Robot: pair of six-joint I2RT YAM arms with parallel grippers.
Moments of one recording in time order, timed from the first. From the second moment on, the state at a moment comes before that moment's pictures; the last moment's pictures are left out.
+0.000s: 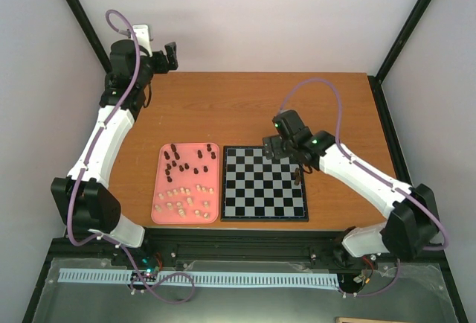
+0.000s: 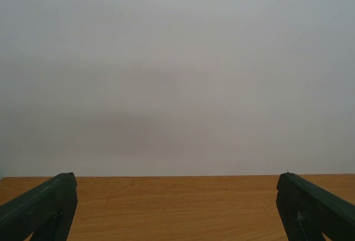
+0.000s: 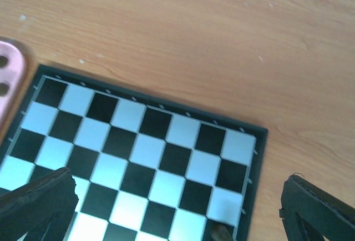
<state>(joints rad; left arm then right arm) -0.12 1.51 1.52 -0.15 0.04 -0.16 0.66 1.34 1.07 -0.67 0.27 0.30</state>
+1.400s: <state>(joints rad) -0.12 1.44 1.48 -0.12 0.03 -0.16 0.88 2.32 2.01 -0.63 -0.14 -0.03</state>
